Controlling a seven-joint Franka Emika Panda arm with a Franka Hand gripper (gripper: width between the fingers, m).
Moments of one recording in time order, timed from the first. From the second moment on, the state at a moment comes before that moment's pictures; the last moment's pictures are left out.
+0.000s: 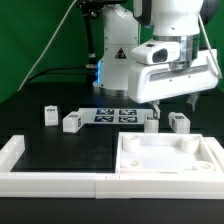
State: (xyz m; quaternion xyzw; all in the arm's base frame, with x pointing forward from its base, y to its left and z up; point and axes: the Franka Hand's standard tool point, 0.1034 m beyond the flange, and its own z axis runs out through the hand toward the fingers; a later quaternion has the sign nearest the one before) arm 0.430 0.108 0.046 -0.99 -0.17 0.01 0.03
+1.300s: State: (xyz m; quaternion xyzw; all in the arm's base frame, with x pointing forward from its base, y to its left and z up) arm 0.387 0.133 0.033 -0.91 -0.11 0.39 0.01
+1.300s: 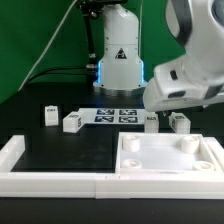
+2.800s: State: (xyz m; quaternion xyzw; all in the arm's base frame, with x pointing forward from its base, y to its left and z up) arm 0.378 0.133 0.011 -0.89 -0.12 0.44 0.01
